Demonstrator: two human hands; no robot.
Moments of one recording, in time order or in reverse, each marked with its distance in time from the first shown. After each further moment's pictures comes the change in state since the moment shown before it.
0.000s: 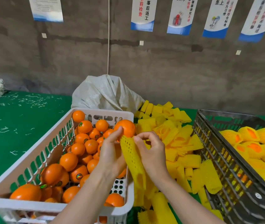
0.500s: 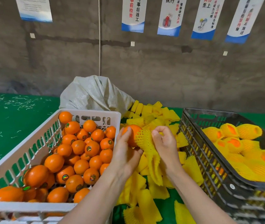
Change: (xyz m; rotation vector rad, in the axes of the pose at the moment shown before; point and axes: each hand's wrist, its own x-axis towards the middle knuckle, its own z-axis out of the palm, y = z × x) left_hand 0.010 -0.056 0.058 -0.127 0.129 -0.084; right_hand 0.012 0.002 -0.079 0.211 -0.009 0.134
